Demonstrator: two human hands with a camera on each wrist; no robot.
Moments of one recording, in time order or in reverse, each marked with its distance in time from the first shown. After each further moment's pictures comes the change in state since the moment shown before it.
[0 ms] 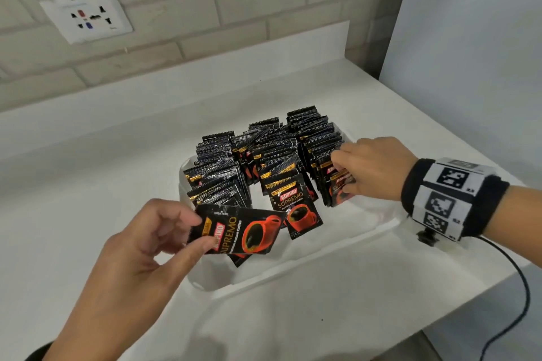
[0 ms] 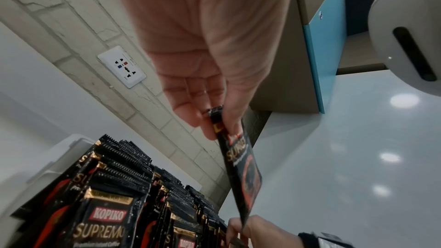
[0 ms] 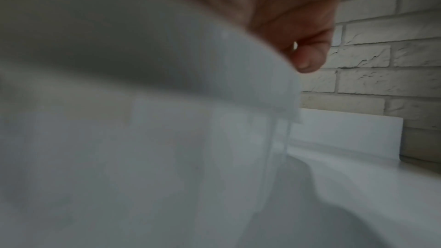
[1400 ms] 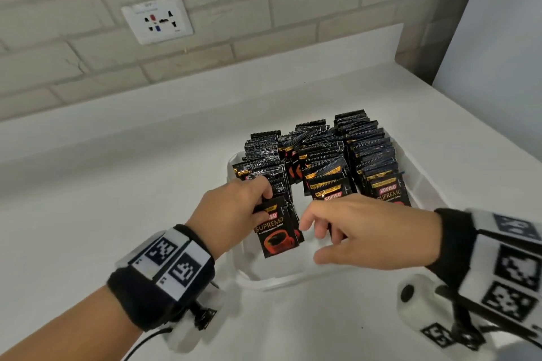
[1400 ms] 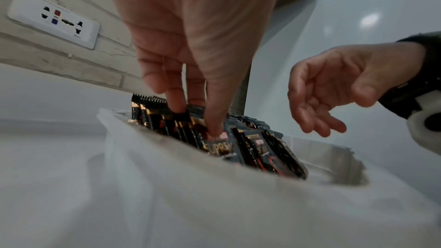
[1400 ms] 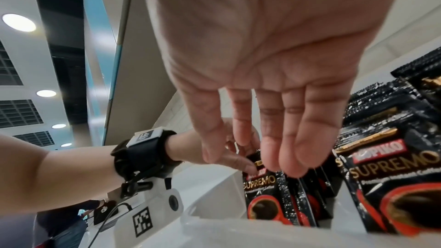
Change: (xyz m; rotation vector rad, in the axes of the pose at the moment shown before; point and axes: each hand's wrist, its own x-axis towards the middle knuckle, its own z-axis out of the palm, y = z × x) left_hand 0.060 -0.023 0.017 0.914 -0.411 -0.028; right_hand -0.017 -0.090 -0.046 0.715 -0.209 -0.304
